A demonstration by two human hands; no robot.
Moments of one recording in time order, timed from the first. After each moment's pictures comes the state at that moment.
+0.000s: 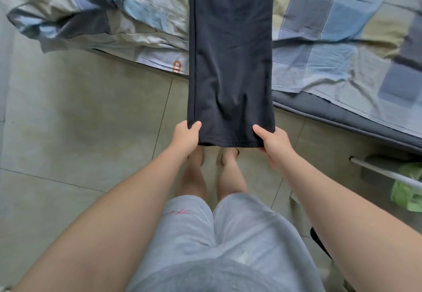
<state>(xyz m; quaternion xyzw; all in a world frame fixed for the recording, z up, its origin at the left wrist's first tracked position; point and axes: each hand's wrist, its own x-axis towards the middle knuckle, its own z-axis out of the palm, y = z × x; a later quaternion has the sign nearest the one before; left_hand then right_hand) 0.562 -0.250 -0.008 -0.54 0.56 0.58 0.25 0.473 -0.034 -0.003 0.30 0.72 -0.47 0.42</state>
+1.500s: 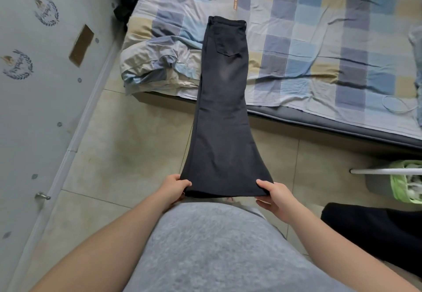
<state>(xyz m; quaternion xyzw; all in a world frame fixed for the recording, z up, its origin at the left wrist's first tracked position) 0.842 -0.217 0.203 -0.51 0.62 0.53 0.28 0.738 0.064 0.207 0.35 0.62 -0.52 0.46</state>
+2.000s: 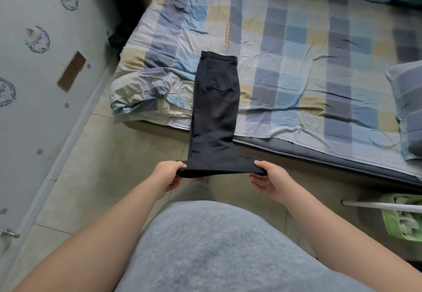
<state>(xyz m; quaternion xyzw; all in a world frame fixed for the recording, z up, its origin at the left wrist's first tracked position) 0.696 -0.271 0.218 -0.53 0.54 0.62 0.19 0.582 0.004 0.234 0.33 0.62 -0.58 0.41</state>
